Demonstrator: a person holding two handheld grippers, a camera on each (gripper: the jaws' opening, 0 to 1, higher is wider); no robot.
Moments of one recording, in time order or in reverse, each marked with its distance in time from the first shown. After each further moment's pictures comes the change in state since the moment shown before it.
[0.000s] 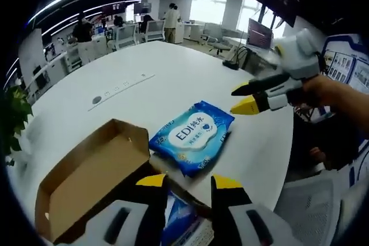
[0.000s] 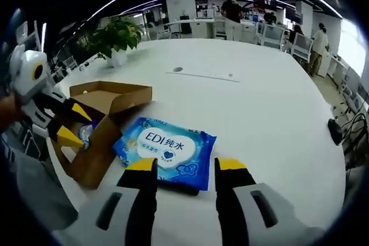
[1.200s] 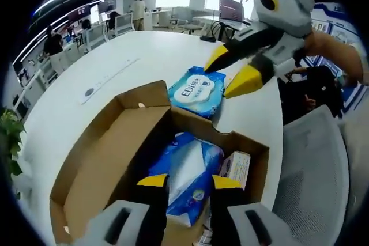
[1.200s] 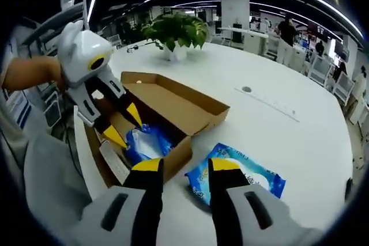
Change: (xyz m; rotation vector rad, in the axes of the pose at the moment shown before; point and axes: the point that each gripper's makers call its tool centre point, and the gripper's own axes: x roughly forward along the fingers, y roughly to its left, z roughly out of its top) left arm -0.027 0.046 -0.061 0.230 0.136 -0.145; right arm 0.028 0.145 0.028 -0.299 -0.001 0.277
